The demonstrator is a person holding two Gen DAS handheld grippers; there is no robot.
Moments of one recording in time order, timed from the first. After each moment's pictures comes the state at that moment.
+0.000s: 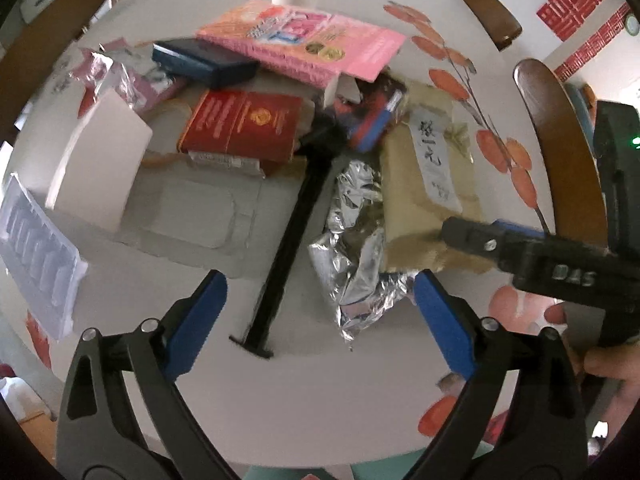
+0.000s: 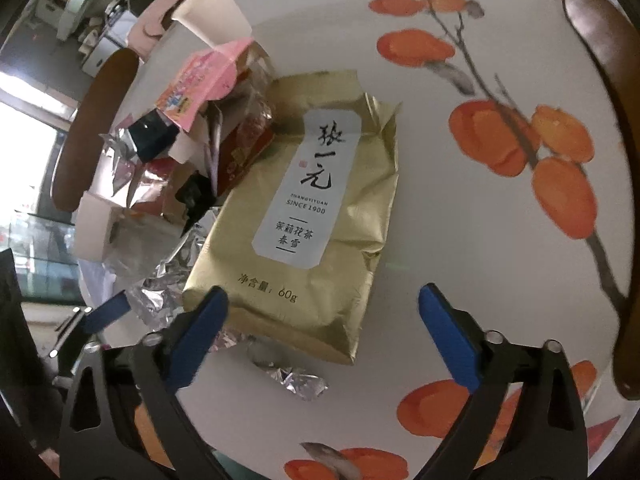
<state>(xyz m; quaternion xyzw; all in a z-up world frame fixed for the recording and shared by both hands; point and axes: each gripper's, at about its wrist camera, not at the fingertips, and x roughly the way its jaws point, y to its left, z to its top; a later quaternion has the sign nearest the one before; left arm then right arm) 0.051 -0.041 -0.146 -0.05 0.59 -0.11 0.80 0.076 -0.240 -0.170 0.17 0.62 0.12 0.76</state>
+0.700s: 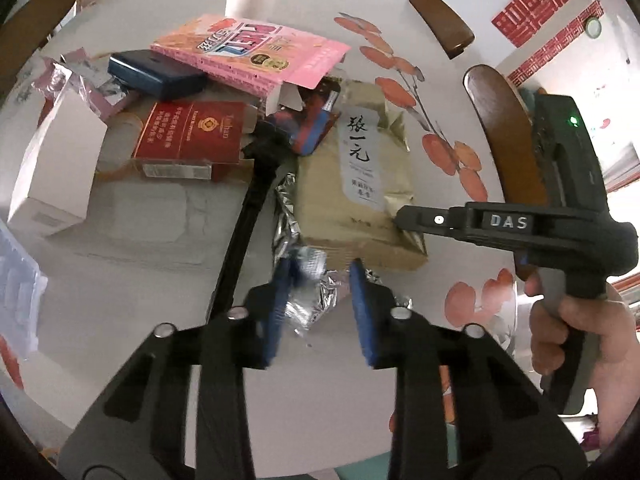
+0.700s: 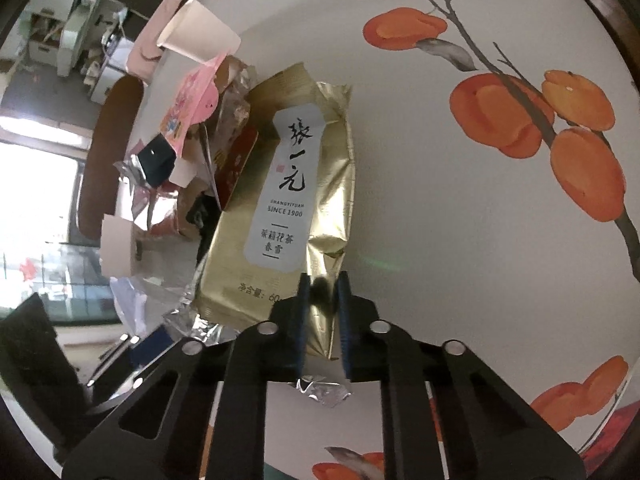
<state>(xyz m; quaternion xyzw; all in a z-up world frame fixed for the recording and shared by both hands) 0.047 -0.043 -0.141 -0.10 0.57 -0.19 0.79 0.081 -0.263 -0.174 0.24 0.61 0.14 0.74</state>
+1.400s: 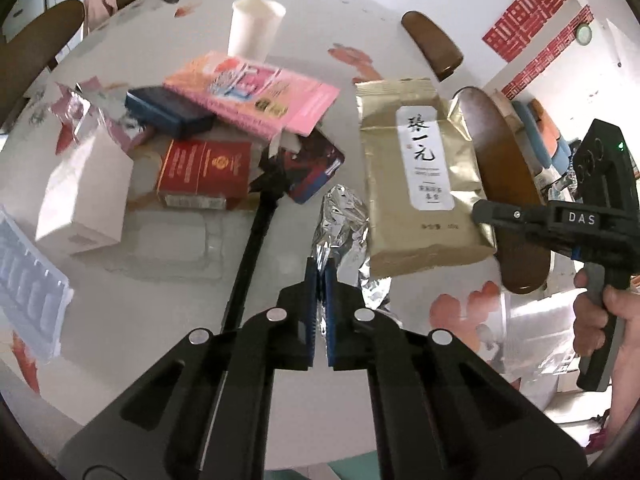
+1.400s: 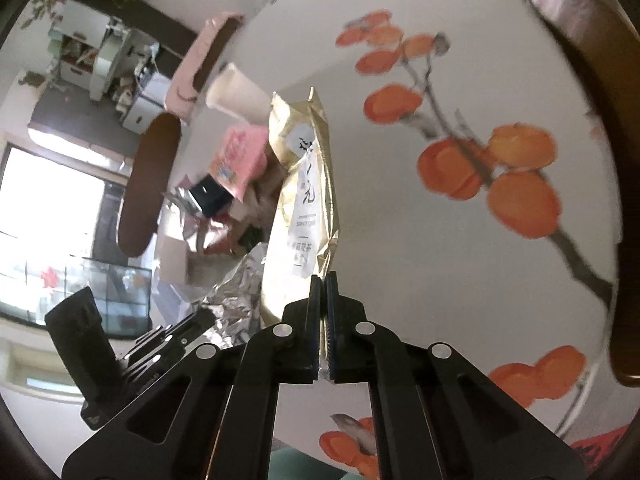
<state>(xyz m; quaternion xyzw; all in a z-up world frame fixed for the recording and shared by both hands) 0.038 -0.032 -0.100 -0.10 0.53 -0.19 0.82 0.055 -0.318 -0.101 0.27 0.54 0.16 0.78</state>
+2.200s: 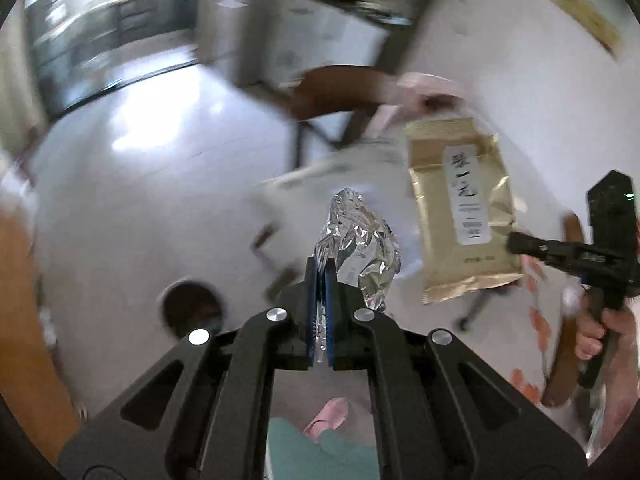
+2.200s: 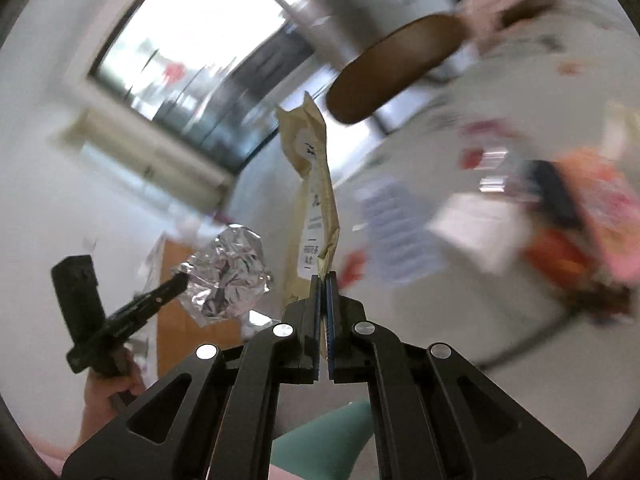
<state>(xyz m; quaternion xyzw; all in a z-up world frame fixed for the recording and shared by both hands) -0.211 0.233 -0.009 -0.26 0.40 0.22 0.85 0.021 0.034 -0.010 0.01 0.51 0.55 0.66</state>
